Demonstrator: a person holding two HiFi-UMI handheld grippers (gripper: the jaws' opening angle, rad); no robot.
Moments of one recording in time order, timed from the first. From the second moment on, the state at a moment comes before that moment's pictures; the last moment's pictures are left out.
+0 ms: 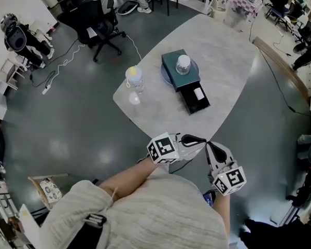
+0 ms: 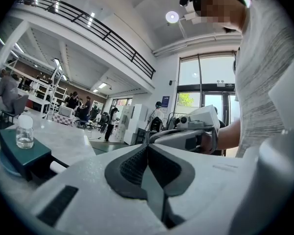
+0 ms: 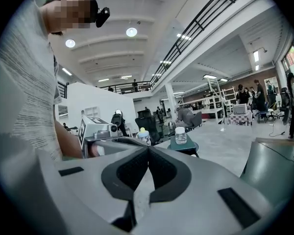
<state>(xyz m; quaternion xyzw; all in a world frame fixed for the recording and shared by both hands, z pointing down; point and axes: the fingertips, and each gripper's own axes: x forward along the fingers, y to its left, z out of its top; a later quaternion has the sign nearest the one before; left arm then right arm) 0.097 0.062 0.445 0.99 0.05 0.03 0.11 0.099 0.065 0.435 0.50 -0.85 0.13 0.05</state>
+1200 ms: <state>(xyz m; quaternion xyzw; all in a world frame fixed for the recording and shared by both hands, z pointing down) 0.165 -0.137 0.508 0.97 -0.11 0.20 0.02 0.158 -0.132 0.490 0.32 -0.92 0.09 0.20</state>
